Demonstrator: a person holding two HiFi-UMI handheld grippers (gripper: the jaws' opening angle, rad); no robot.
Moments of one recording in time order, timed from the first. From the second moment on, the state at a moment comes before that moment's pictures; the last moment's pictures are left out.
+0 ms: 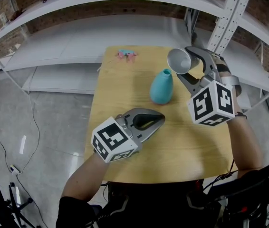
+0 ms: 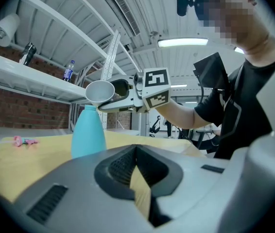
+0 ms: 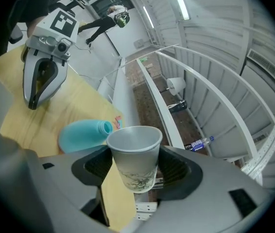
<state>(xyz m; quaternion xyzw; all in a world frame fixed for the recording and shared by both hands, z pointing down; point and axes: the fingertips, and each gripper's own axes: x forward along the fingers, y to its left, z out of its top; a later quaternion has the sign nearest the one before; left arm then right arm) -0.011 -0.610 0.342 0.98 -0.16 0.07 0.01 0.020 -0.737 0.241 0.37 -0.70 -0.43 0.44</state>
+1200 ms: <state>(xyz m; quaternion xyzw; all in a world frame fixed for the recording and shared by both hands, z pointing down) -0.012 -0.608 0.343 0.99 -0.15 0.07 0.01 0.006 -0.736 0.243 0.33 -0.60 -0.53 0.50</state>
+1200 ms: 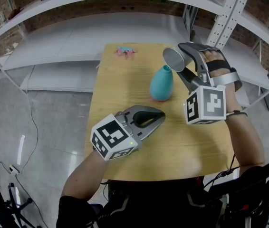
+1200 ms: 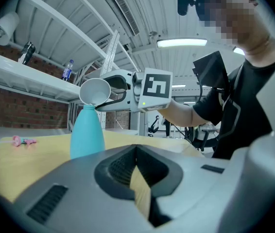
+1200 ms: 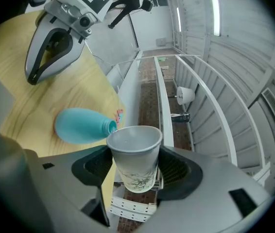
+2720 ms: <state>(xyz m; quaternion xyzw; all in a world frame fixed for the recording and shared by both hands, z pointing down) -0.011 -0.606 0.343 0.99 -0.14 0.07 0.01 -0.007 -0.728 0.240 0.30 -0.47 -0.66 0.50</state>
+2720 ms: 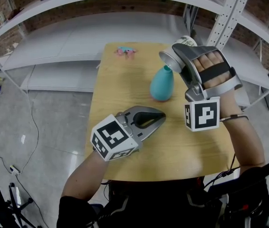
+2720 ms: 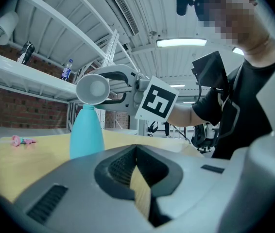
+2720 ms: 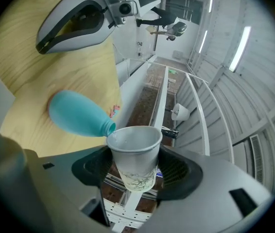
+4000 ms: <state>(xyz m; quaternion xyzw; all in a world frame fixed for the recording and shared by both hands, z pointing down) -0.015 -0.607 0.344 0.99 -0.15 0.08 0.01 0.086 -0.749 0.260 0.49 -0.82 -0.19 0.23</state>
